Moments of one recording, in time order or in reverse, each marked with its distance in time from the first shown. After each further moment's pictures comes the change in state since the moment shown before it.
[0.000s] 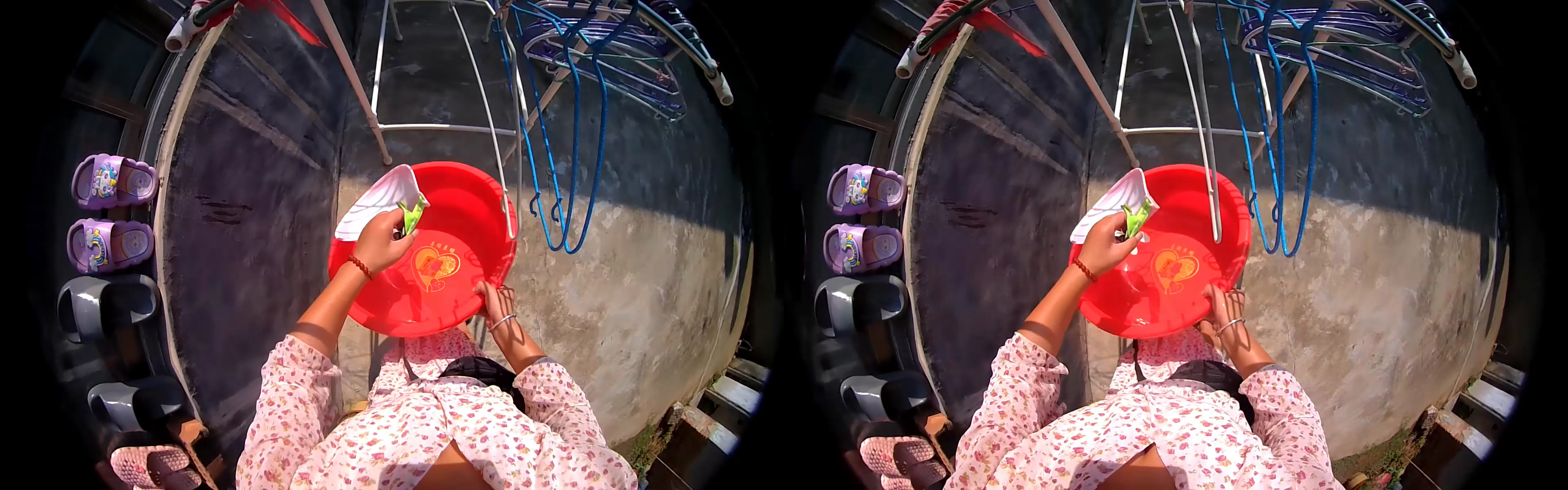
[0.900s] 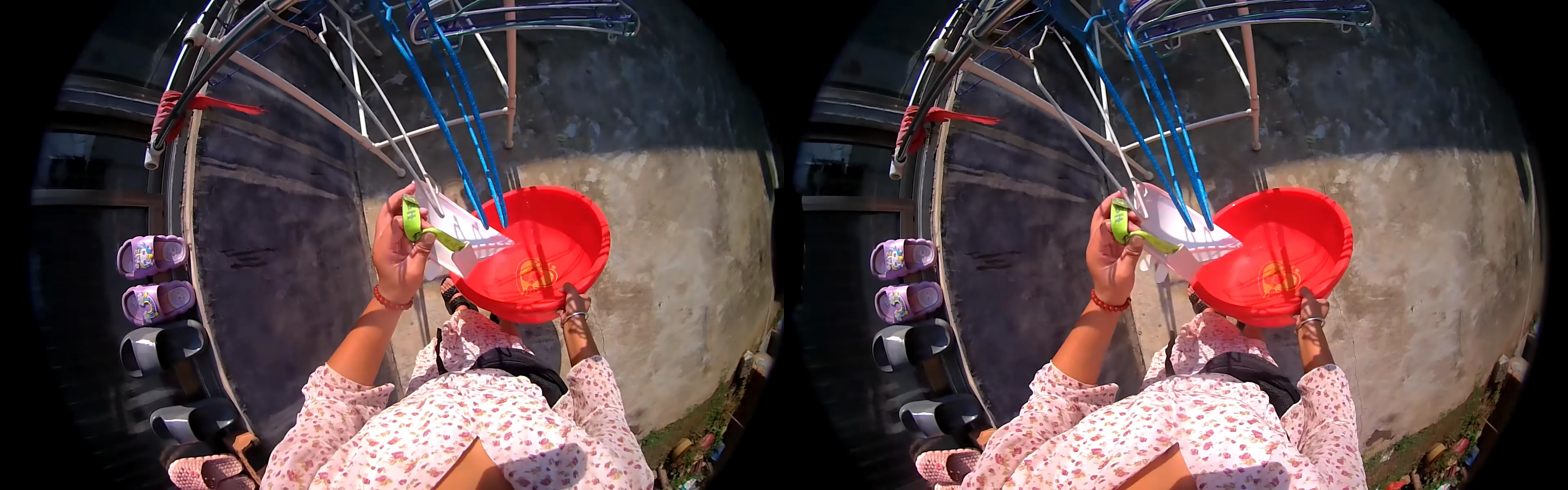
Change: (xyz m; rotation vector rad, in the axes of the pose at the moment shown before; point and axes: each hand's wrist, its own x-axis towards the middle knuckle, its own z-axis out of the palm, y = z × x) left_hand 0.015 0.142 0.059 -0.445 0.231 0.344; right_hand 0.020 0.075 -0.165 0.288 0.743 0.402
